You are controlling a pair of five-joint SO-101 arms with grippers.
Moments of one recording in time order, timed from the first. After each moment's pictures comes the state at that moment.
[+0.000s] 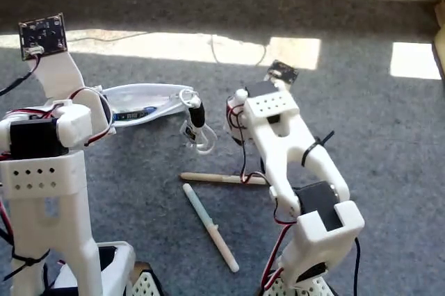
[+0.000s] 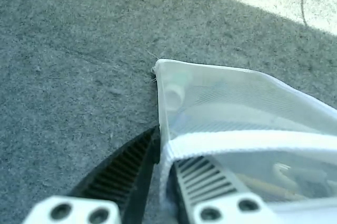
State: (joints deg) left arm -11.6 -35.7 13.1 86.2 16.5; right arm -20.7 10.2 8.5 72.5 -42.8
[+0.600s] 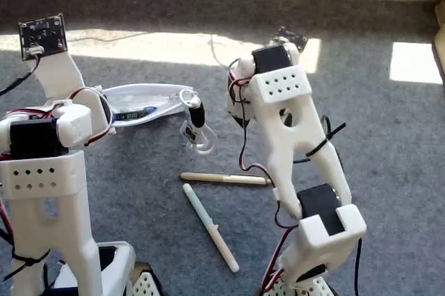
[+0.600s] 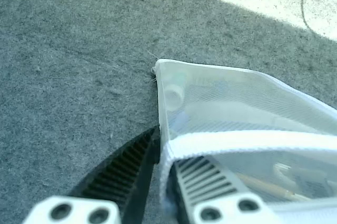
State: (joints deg) left arm -11.6 -35.7 13.1 86.2 16.5; right arm -20.7 6.9 -15.5 99.6 -40.8
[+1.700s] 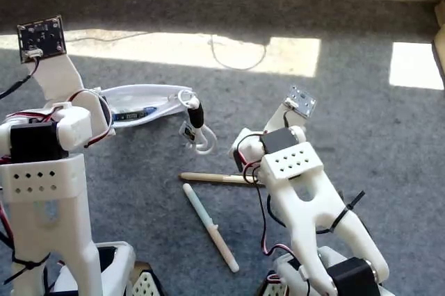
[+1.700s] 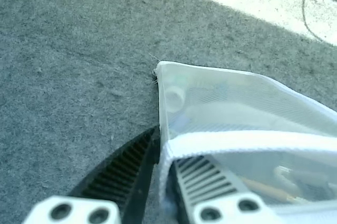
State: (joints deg) left arm -11.6 -36.6 15.1 84.8 16.5; right arm -24.3 -24.1 41.2 62.5 -51.2
